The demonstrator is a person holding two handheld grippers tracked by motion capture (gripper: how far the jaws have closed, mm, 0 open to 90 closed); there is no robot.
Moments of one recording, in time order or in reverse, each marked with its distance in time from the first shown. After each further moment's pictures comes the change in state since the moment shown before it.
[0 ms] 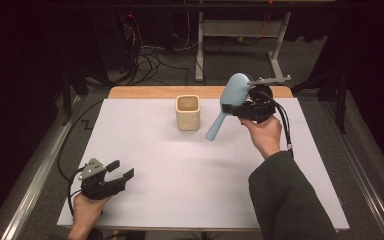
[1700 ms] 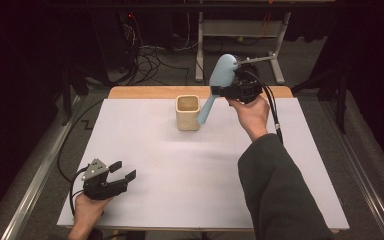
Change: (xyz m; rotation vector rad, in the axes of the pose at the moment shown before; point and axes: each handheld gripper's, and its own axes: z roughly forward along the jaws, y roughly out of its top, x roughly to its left) left arm -0.003 0.000 0.003 0.017 -0.013 0.027; right arm 0.012 0.050 0.023 -0.023 -0.024 -0.024
